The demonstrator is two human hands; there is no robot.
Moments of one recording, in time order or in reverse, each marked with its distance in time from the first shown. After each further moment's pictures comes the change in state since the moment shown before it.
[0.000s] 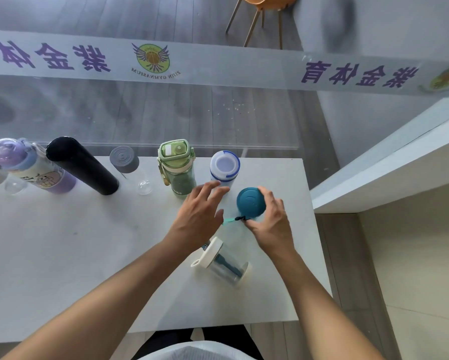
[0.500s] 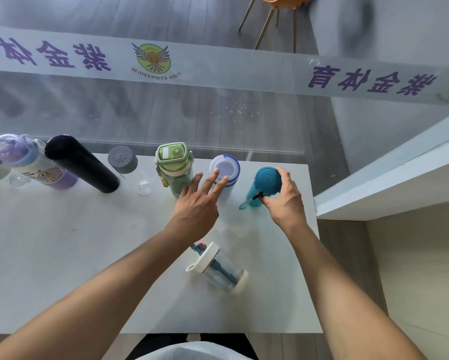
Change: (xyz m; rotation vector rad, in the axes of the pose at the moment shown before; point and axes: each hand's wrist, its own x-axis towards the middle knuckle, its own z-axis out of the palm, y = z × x) left_hand 0.030 -0.003 0.004 0.211 -0.190 -0.151; right_hand 0.083 0.020 -0.024 0.014 0.001 0.053
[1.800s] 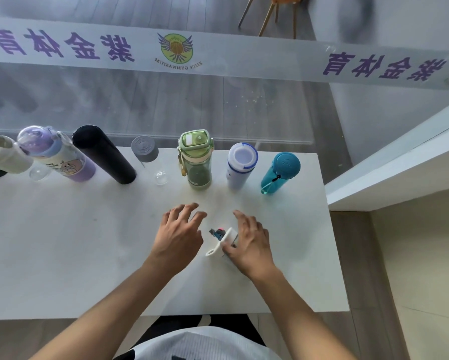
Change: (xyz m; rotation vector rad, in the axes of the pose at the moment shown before) left_hand -0.111 -0.056 0.014 0.033 0.068 -0.039; right_hand -0.148 -0.048 0.084 -0.323 -0.312 -0.085
